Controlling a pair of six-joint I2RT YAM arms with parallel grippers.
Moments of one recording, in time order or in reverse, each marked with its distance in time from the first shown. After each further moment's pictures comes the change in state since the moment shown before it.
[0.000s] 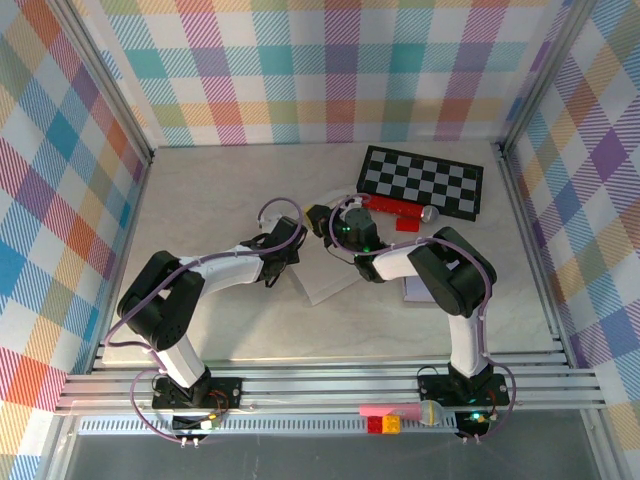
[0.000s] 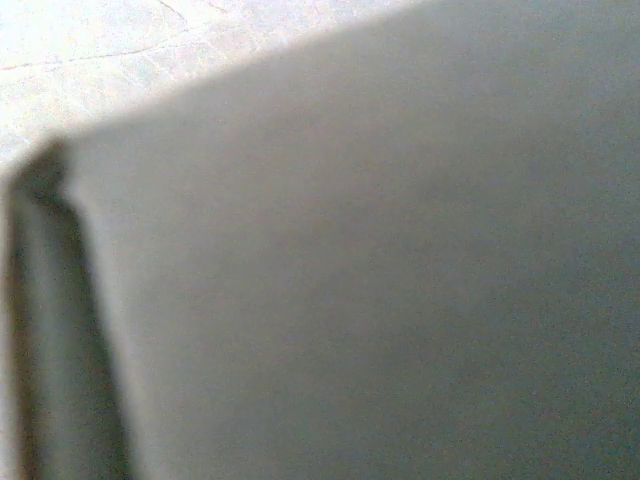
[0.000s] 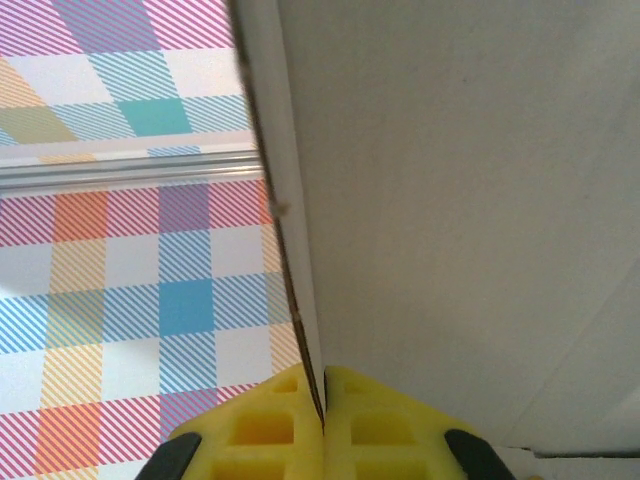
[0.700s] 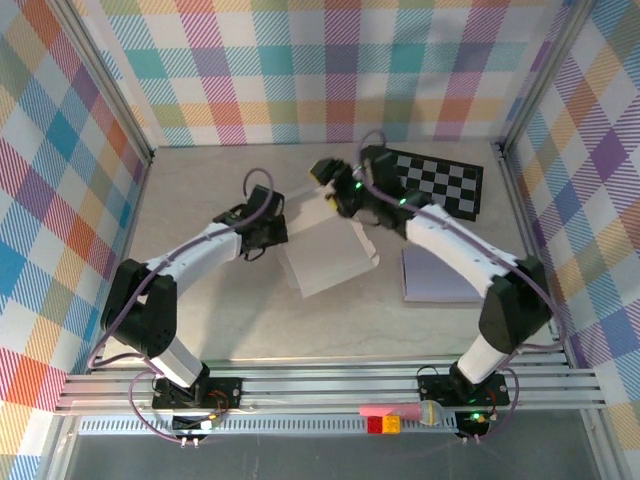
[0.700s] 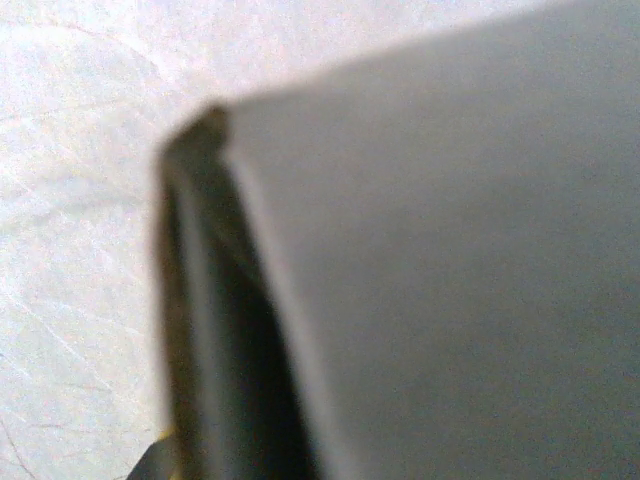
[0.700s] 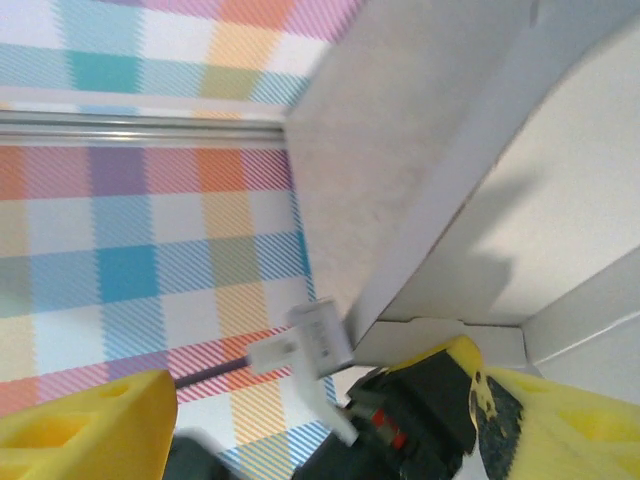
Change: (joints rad) left arm 0.183 -0.092 0.229 -0.311 0.352 0.123; right arm -0.100 -0.390 0.499 -1.210 -0.083 -0.309
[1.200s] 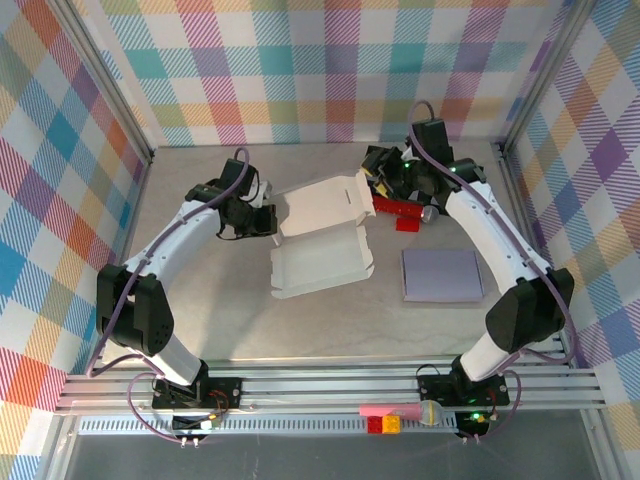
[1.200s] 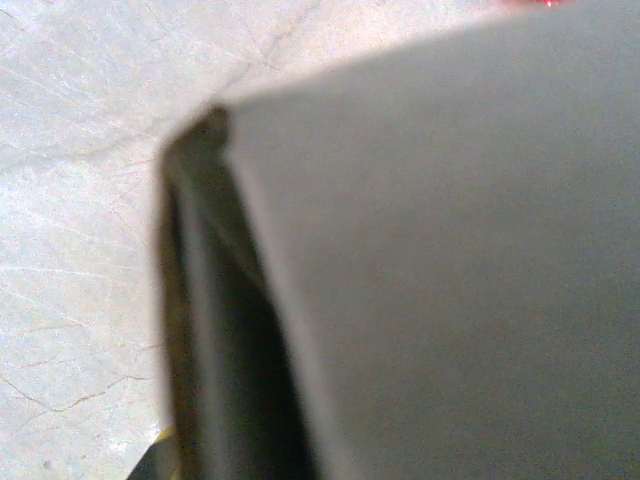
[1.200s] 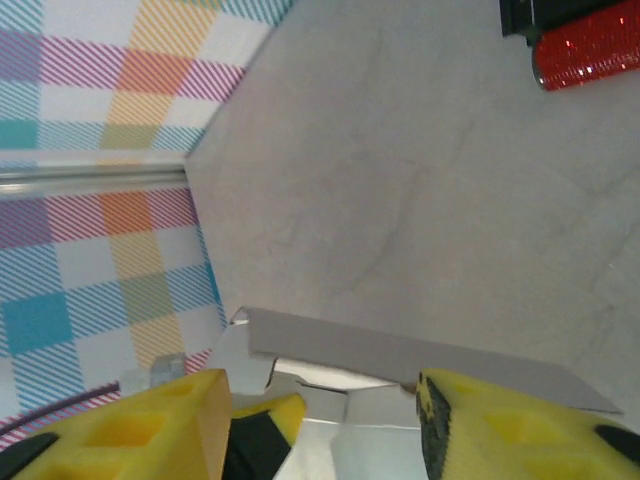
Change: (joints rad) left arm 0.127 0.001 0.205 -0.340 0.368 0.241; right arm -0.220 -0.003 0.152 -0.438 -0.110 -0.198
